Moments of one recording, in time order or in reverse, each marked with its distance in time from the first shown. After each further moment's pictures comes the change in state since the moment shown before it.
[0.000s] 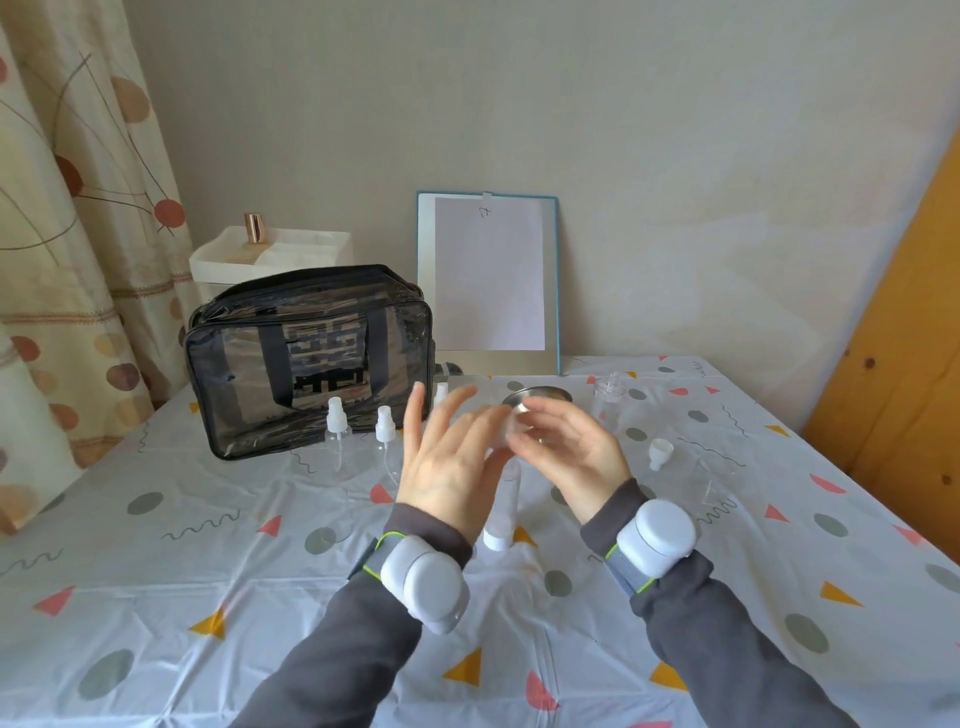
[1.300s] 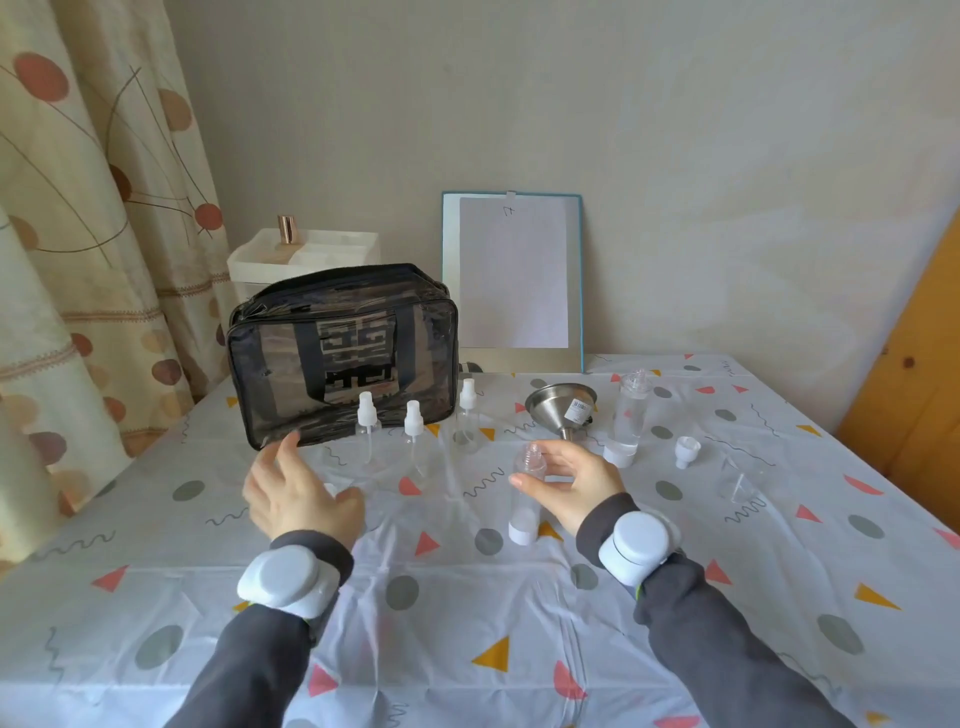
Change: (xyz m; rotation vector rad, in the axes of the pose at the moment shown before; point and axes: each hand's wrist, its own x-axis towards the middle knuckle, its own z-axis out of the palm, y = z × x) left_hand -0.052 -0.085 -0.057 0.151 -0.179 -1.036; right_hand -0.010 0.024 0.017 -0.343 0.015 0.142
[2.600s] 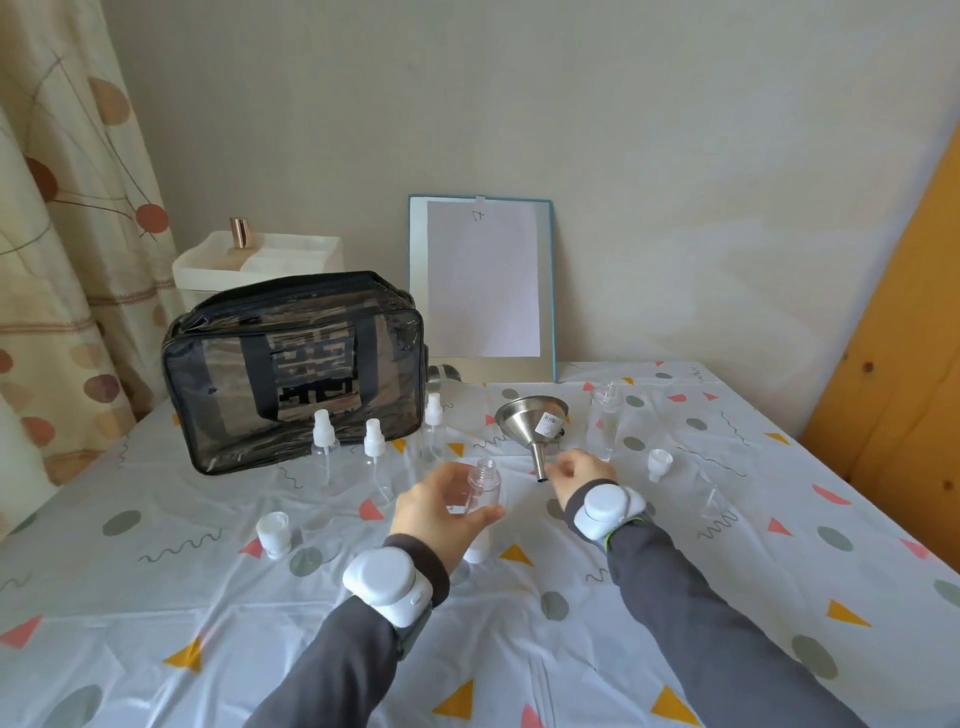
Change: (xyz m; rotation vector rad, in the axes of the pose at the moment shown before) left_hand -0.041 0.070 0.075 -0.343 -0.581 0.270; right_hand 0.067 0.052 -0.033 -0.487 0.043 0.318
